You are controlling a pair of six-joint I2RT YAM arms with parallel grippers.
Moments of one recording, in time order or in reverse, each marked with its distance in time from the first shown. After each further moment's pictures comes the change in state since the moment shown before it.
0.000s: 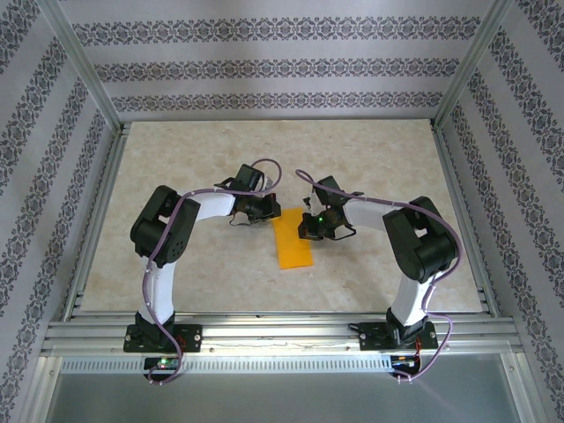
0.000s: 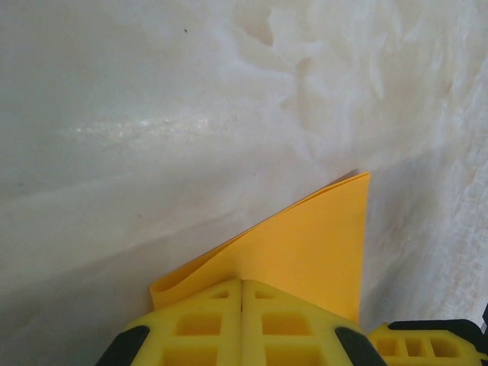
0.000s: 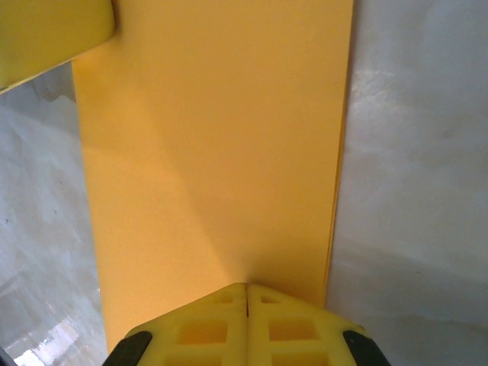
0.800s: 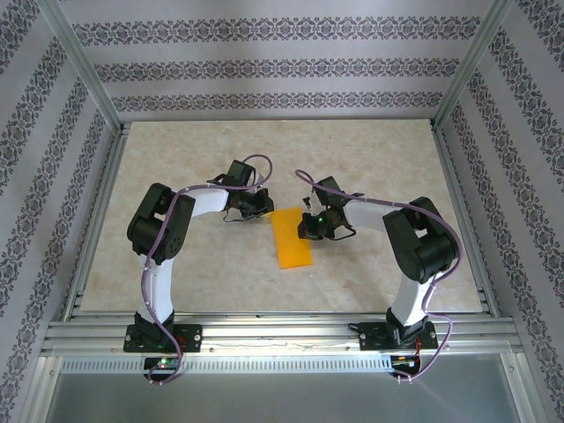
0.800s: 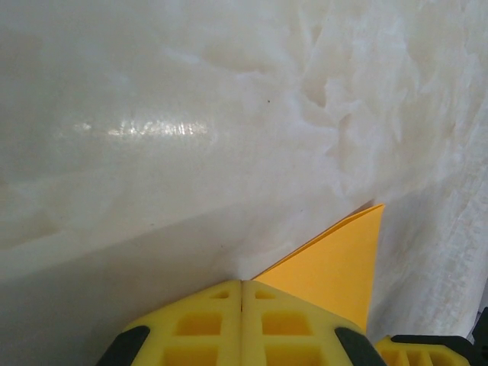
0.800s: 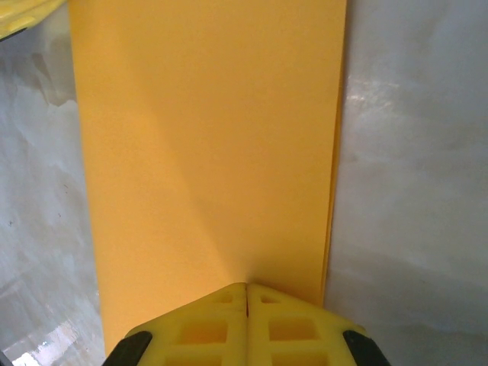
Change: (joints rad) left arm 0.065 0.010 0.017 -0.024 0.026 -0.008; right arm 0.000 -0.004 -0.013 0.026 0.000 -0.001
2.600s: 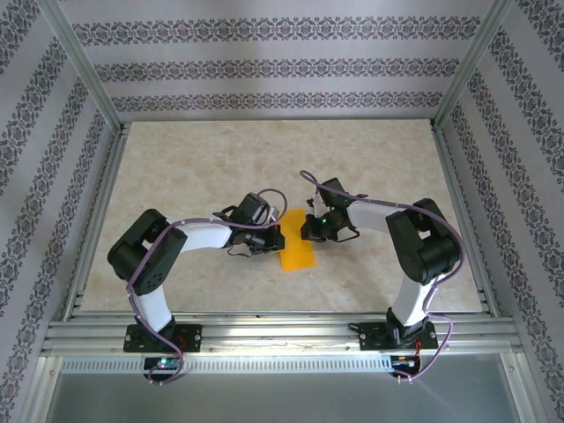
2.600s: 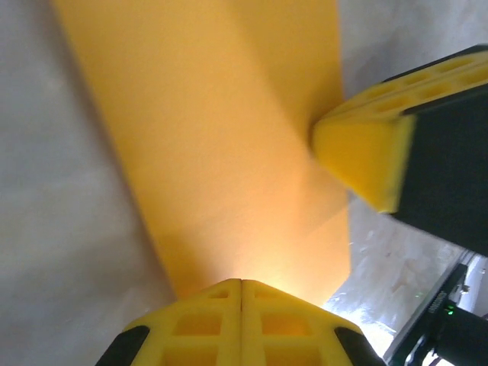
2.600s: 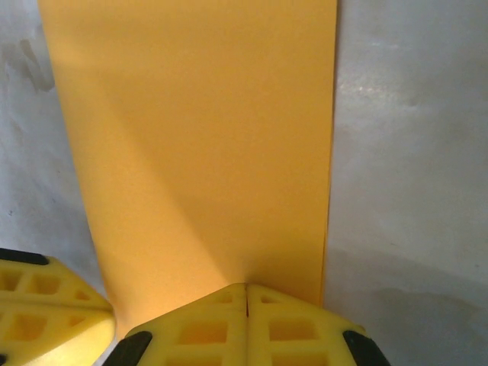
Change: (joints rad) left arm -0.249 -0.272 -0.360 0.105 -0.023 -0.076; right arm -0.024 -0.019 -0.027 -0.006 -0.027 0.000
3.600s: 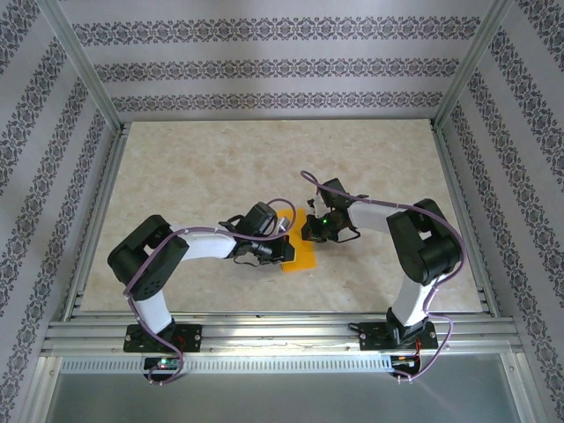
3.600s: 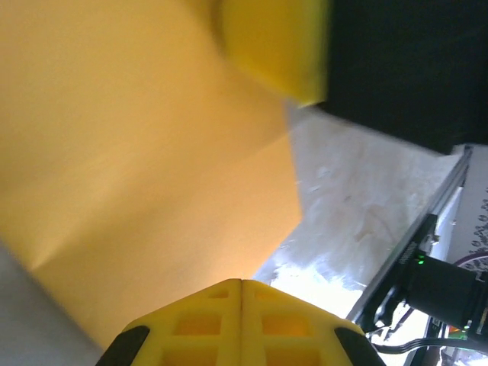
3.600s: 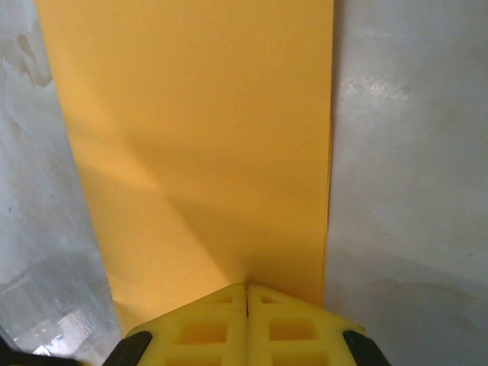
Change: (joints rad) left arm -0.097 -0.018 -0.055 0.095 0.057 -0.071; right arm -0.002 -0.007 -0.008 0.000 -0.003 0.000
